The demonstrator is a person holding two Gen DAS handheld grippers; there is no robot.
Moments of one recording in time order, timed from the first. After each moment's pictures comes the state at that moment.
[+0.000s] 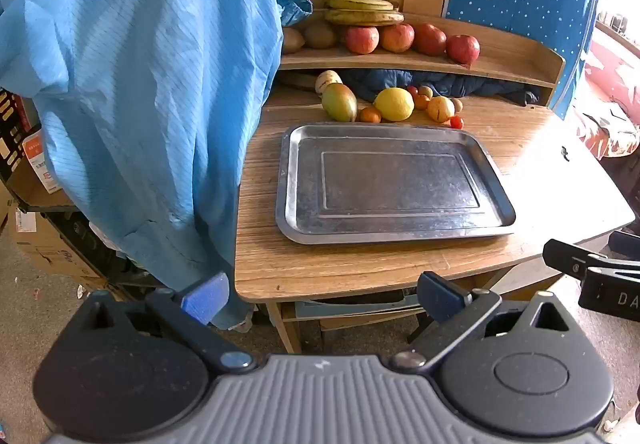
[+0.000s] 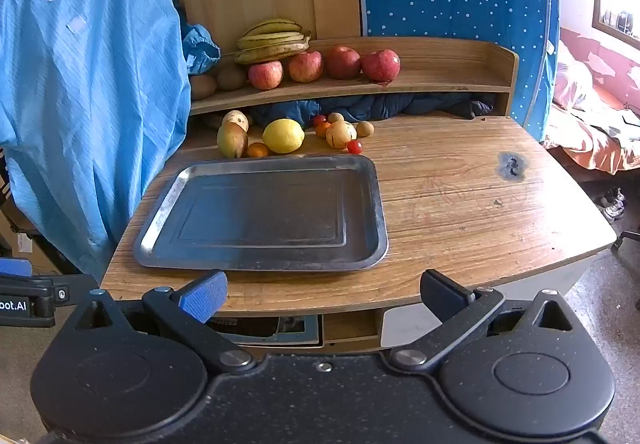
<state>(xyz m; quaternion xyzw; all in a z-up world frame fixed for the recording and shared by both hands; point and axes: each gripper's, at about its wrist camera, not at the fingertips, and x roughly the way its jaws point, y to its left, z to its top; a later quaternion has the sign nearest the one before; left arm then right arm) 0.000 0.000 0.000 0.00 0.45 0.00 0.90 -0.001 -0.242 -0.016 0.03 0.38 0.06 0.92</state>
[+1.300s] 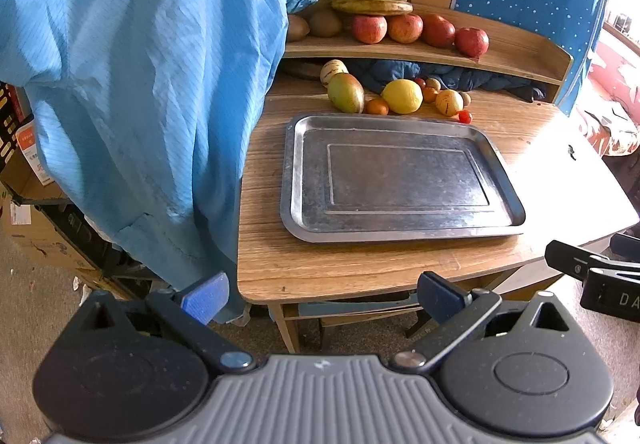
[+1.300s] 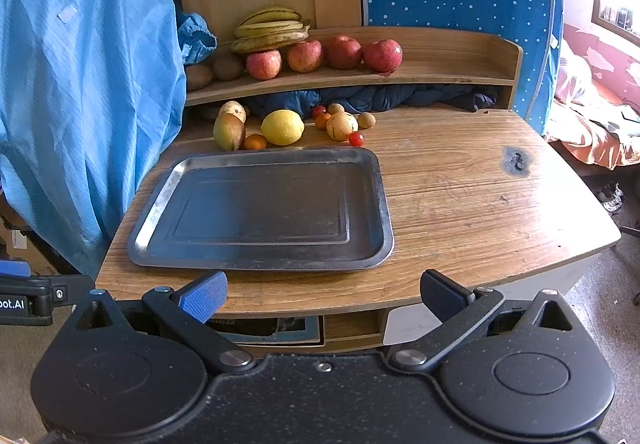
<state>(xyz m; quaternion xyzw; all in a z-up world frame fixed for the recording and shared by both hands) 0.011 0.004 -0.008 -0.01 0.46 0.00 0.89 0.012 -0.238 -0.023 0.02 0.39 0.05 0.92</state>
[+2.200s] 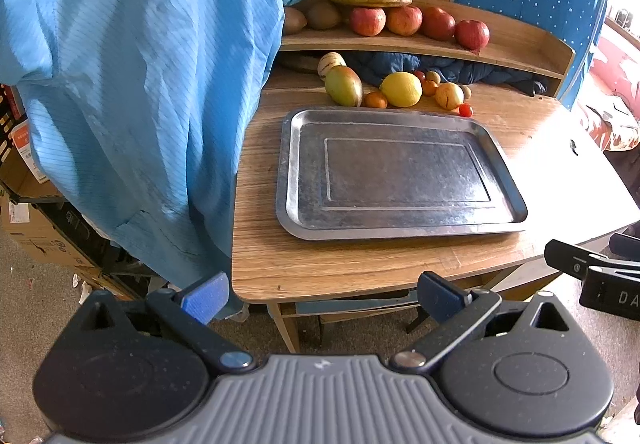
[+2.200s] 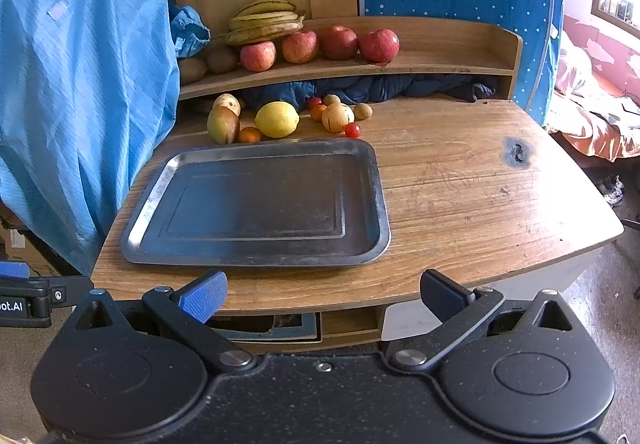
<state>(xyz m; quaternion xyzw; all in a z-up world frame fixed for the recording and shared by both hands) 0.016 0.001 -0.013 -0.01 0.47 0.00 0.88 0.020 -0.242 -0.027 0.03 0.40 0.05 0.91</state>
